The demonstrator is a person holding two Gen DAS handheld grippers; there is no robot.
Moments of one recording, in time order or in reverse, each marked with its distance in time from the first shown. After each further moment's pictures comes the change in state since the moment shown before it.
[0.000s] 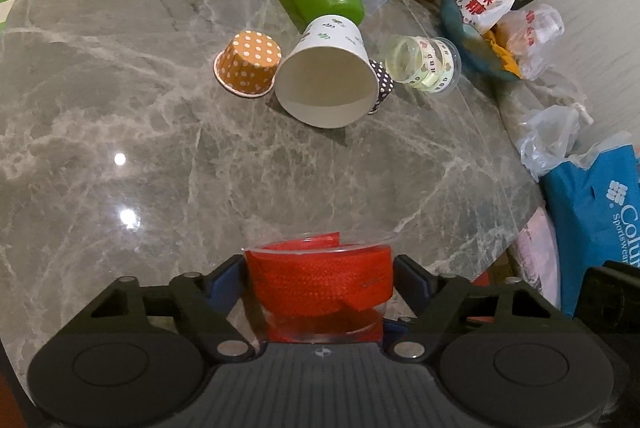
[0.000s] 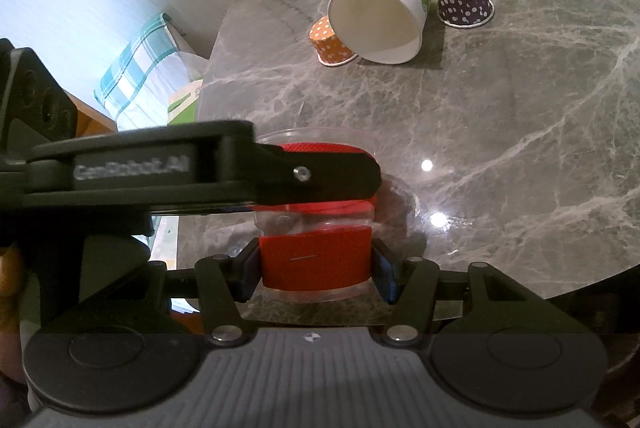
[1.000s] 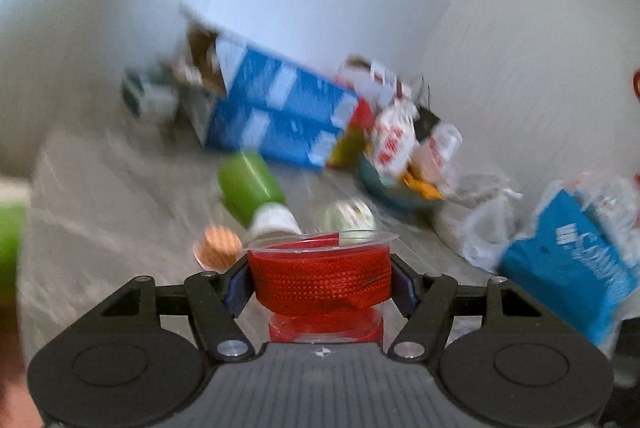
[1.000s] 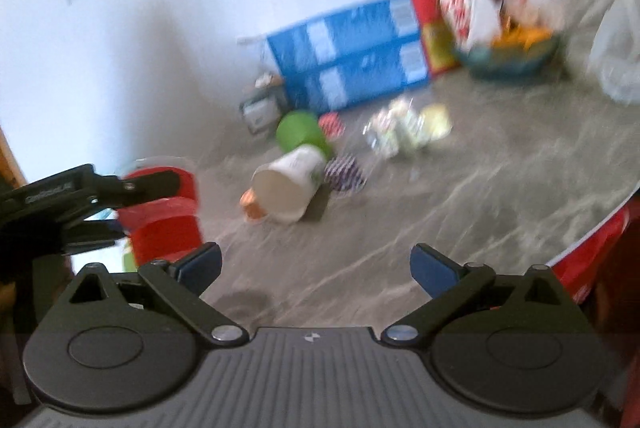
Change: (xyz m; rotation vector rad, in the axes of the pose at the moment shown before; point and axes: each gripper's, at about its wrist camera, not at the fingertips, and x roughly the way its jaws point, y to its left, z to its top) left arm -0.076 -0.011 -0.059 0.294 -0.672 -0.070; right arm -0.090 -0.030 -0.083 -0.073 -0.662 -0.197
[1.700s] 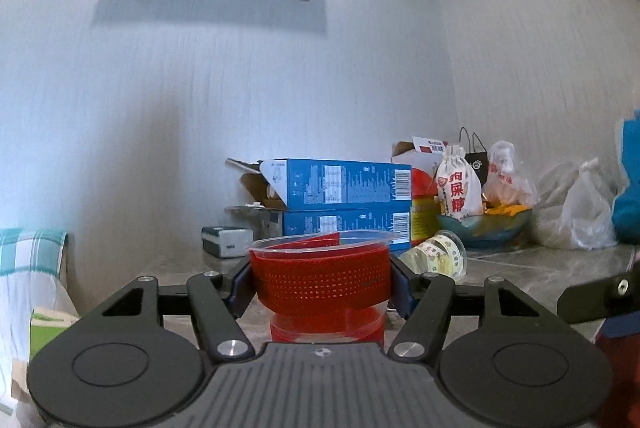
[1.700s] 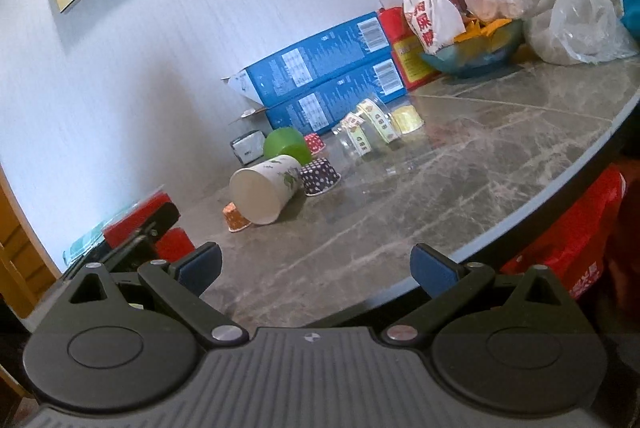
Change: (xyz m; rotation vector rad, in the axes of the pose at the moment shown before) left arm 0.017 -0.050 -0.106 0.383 -0.429 0.338; right arm -0.008 -0.032 -0.049 0.113 -0.121 0.030
